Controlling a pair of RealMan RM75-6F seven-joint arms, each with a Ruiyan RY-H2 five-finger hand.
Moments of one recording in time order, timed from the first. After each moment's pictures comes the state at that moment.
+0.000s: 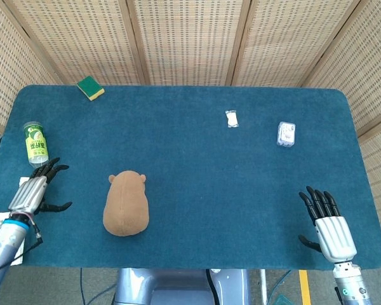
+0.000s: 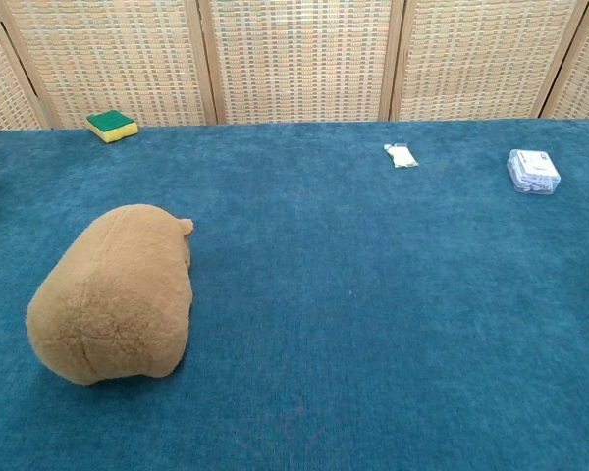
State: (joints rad) left arm -0.36 -1.00 -0.21 -1.87 1.05 0.95 -0.01; right arm 0.09 -1.29 0.01 -1.55 -1.63 1.51 -0.09
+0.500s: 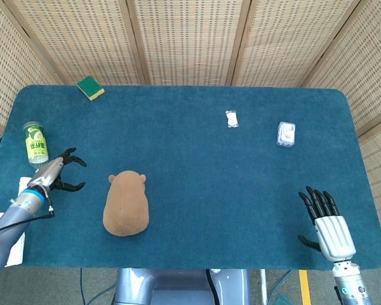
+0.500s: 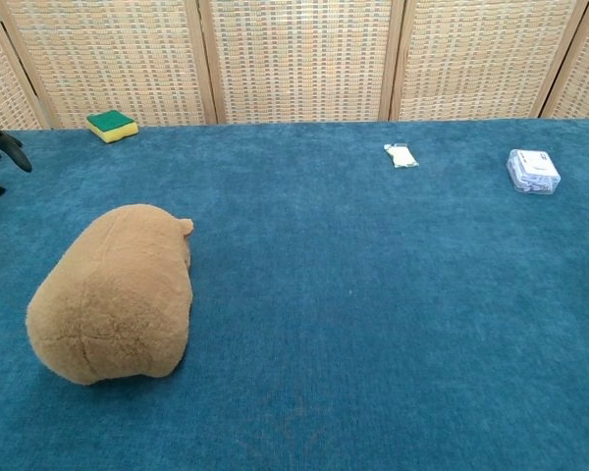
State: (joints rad) left arm -0.66 -0.99 -0.23 -1.78 0.58 0.65 0.03; right arm 0.10 -1.29 0.01 -1.54 -1.62 1.50 -0.09
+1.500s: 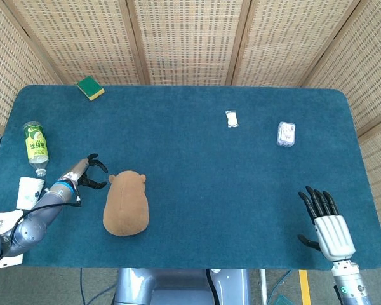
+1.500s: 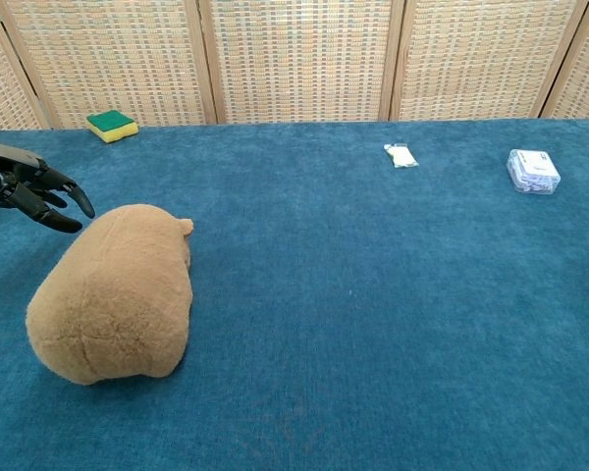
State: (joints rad) left arm -0.88 -1.20 -0.11 -1.57 0.31 0.59 0.05; right arm 0.10 -1.30 0.01 -1.53 -1.62 1.49 -0.08
